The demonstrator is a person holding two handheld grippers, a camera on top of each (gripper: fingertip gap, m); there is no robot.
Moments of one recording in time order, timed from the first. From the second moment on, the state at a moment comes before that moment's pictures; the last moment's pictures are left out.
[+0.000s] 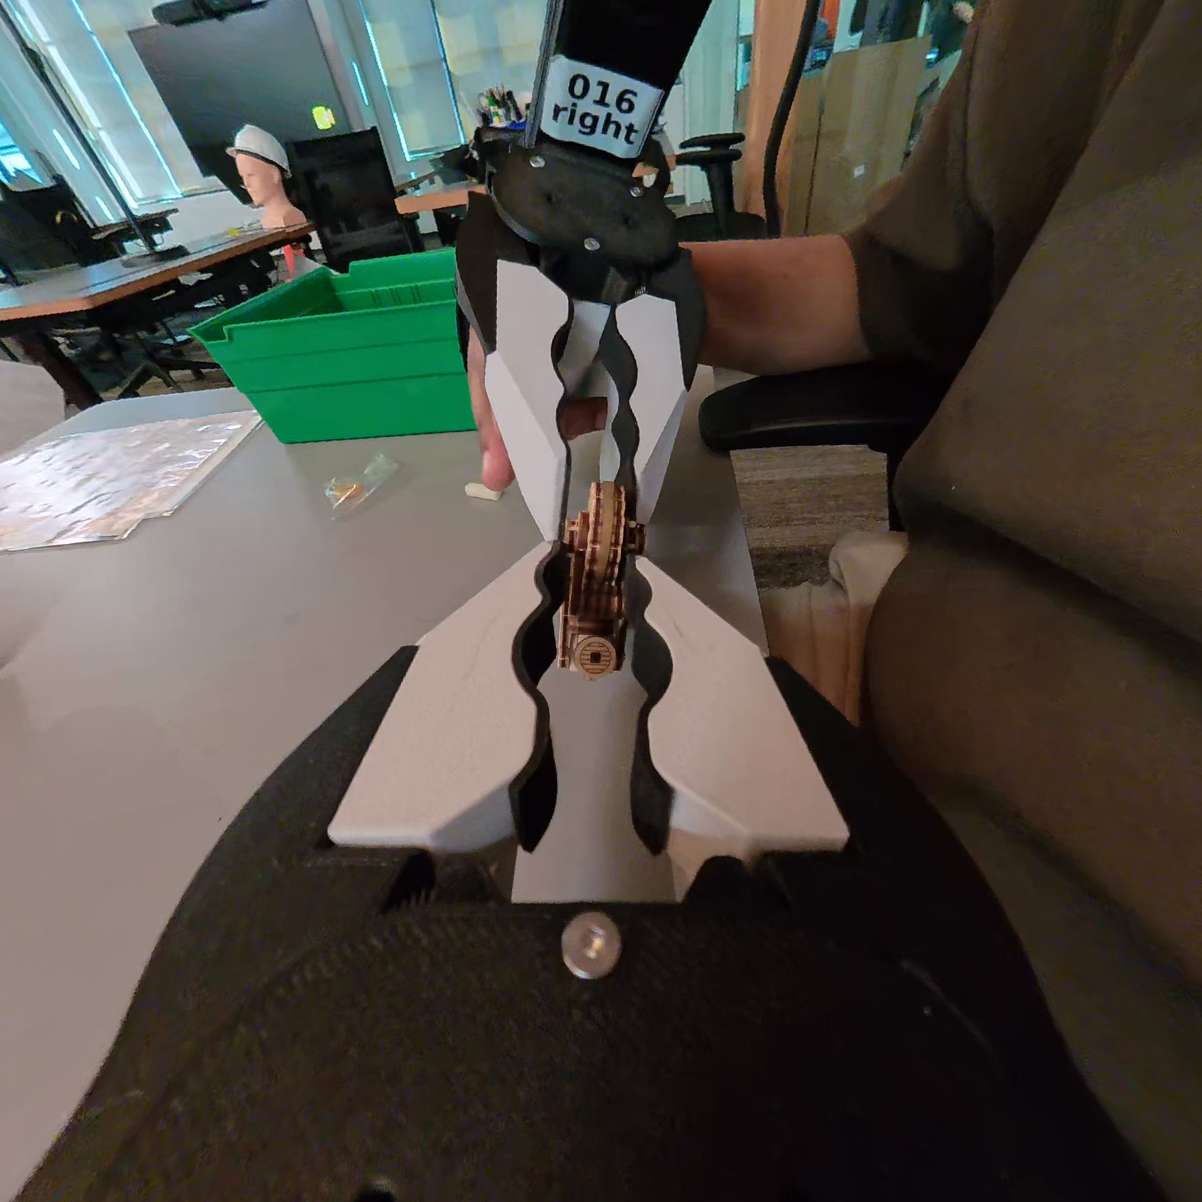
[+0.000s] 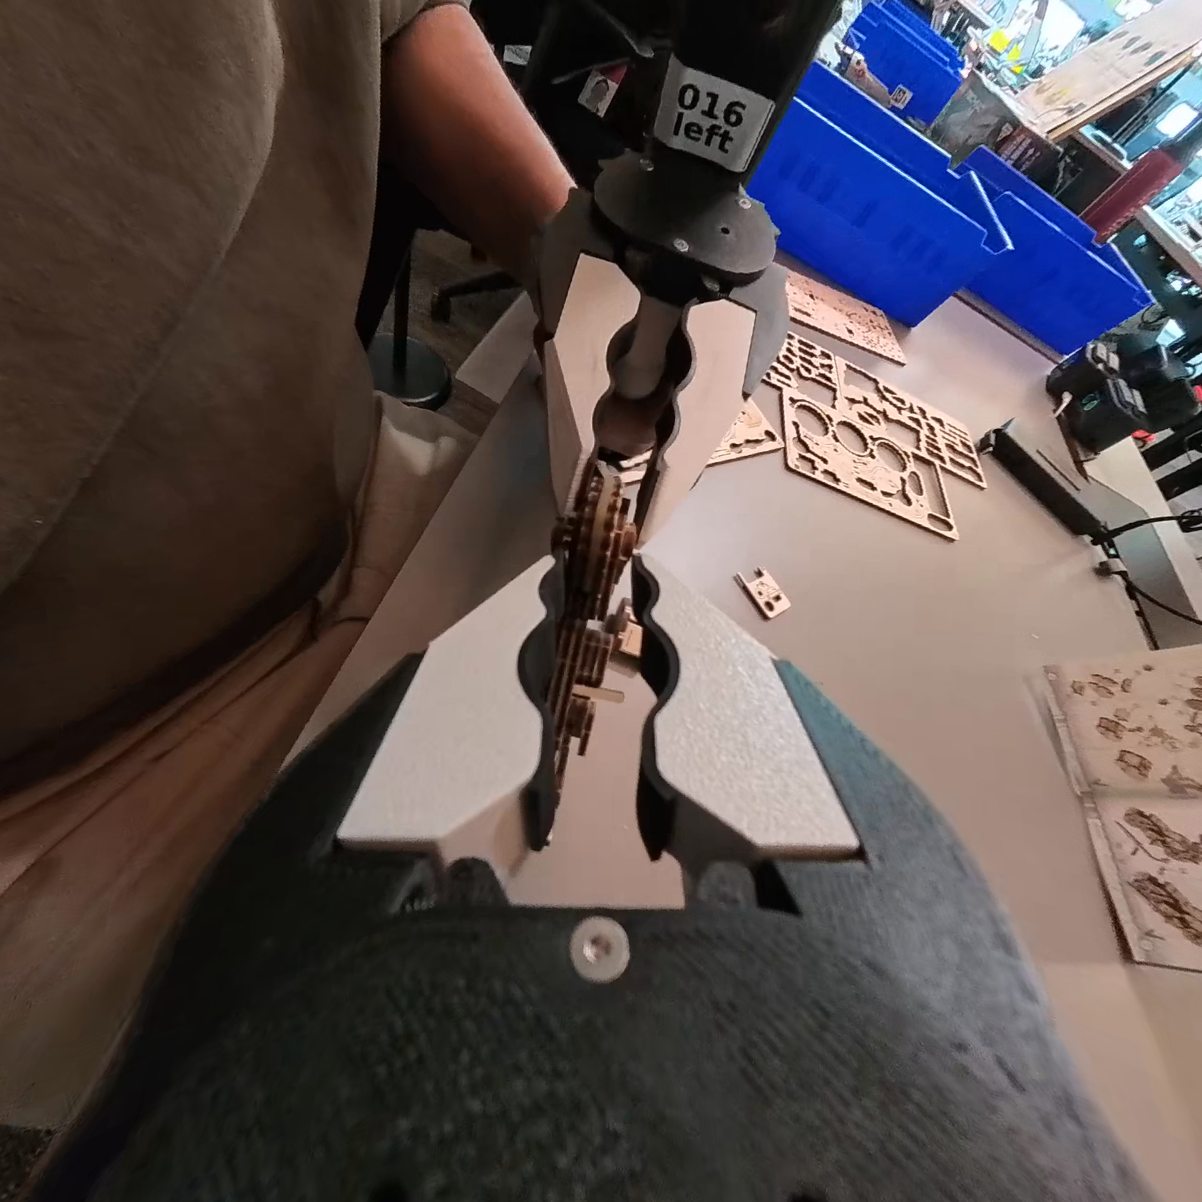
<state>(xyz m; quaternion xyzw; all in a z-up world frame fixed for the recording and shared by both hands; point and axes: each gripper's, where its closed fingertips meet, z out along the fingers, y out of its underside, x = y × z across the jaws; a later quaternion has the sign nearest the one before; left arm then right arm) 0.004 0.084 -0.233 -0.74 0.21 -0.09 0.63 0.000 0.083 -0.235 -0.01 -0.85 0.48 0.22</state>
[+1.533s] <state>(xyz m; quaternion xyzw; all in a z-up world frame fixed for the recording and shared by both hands) 0.004 0.086 -0.234 -0.74 0.20 -0.05 0.64 0.001 0.086 -0.236 -0.12 -0.82 0.52 0.20</state>
